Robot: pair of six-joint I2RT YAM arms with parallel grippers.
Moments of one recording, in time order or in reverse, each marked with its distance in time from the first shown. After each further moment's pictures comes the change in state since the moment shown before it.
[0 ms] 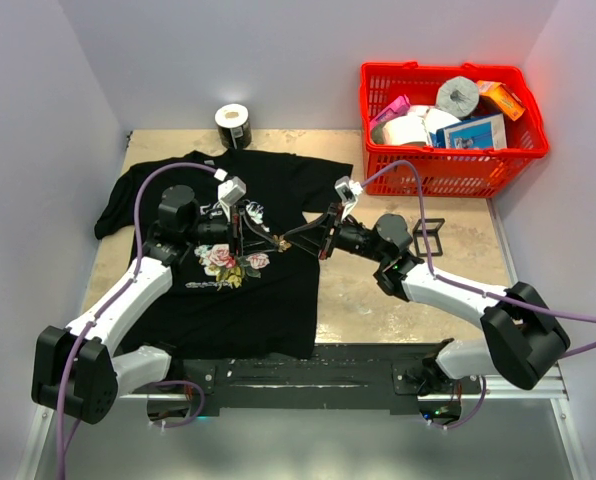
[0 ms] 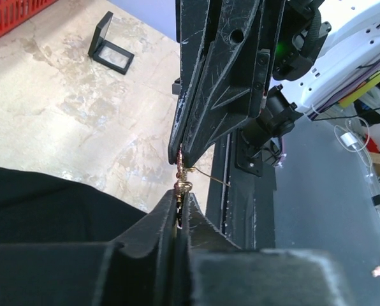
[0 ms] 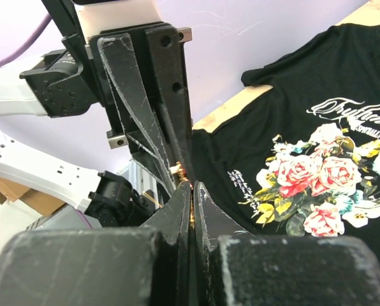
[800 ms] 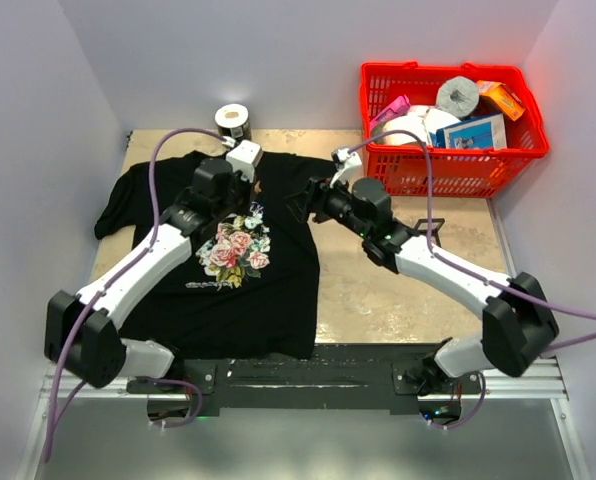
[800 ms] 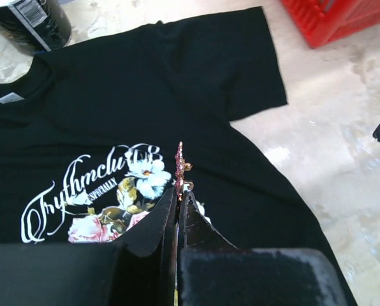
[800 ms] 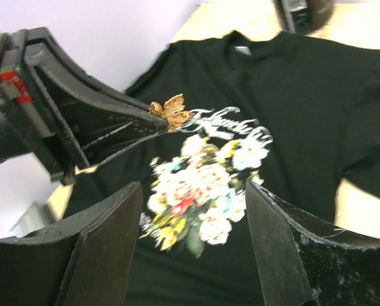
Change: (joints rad) left arm -0.168 0.157 0.321 -0.387 -1.152 0.248; right arm 0.001 0.044 0.296 -0.540 0.453 -0.190
